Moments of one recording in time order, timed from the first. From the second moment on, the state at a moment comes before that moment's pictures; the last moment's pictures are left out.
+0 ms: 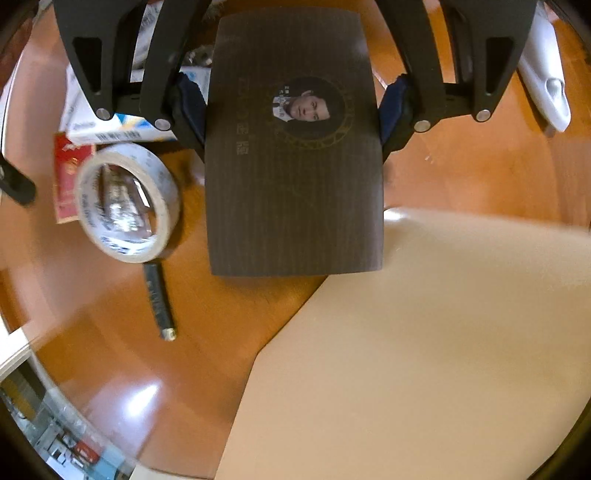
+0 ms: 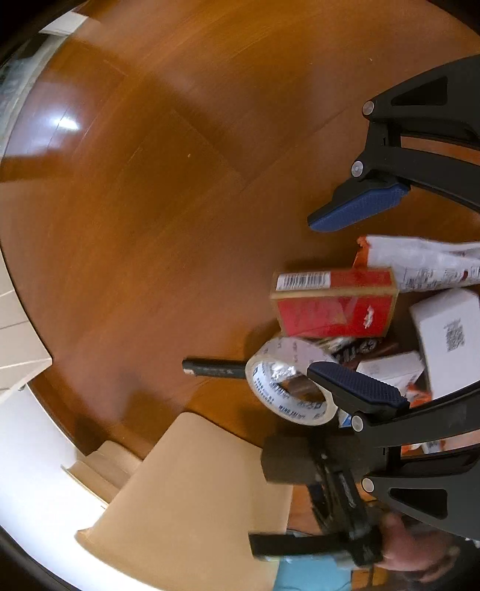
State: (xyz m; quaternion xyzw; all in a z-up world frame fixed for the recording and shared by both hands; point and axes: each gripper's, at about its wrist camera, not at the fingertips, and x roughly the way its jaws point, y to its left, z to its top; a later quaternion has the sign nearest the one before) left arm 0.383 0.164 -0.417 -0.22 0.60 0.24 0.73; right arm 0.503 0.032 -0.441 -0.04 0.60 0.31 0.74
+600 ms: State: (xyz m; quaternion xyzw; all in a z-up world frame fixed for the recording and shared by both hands) left arm 0.346 0.140 -0.385 -0.24 0.58 0.21 0.75; right arm 0.480 0.095 -0.472 -0.09 0.58 0.34 0.73
